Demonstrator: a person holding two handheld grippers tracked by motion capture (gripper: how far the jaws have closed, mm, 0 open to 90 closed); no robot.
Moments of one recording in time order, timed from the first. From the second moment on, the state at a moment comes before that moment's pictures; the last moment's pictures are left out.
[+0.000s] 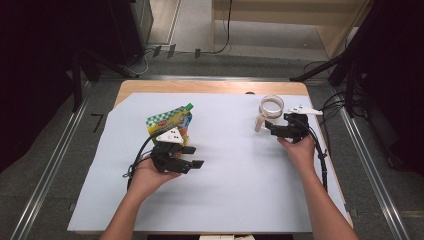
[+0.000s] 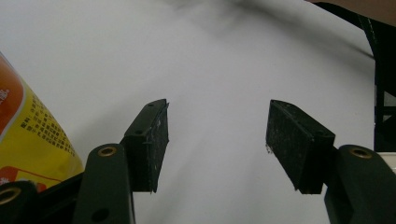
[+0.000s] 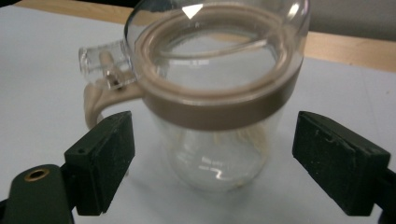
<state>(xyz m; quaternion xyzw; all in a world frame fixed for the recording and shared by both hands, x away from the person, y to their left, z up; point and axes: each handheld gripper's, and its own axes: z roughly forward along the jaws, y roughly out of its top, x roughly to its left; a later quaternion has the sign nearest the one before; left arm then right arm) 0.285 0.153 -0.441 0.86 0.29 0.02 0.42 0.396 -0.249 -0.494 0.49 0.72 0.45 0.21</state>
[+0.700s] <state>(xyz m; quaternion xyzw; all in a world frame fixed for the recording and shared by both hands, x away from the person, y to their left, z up) 0.286 0.150 -0.442 0.86 0.29 0.02 0.42 0.425 -0.234 -0.513 0.50 0.71 0.46 0.20</state>
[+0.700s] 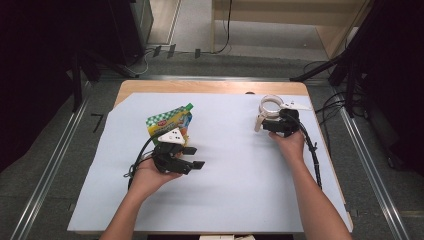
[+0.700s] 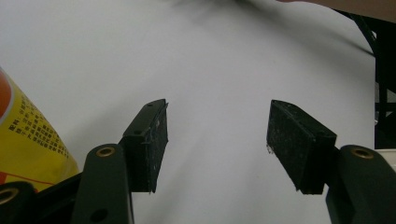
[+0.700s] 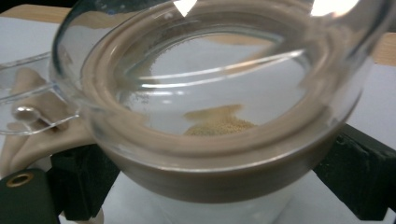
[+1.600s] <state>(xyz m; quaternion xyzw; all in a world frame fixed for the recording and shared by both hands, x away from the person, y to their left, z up) 0.286 0.151 -0.442 0.86 0.29 0.02 0.42 0.412 -0.220 -0.503 0.46 0.71 0.48 0.24</state>
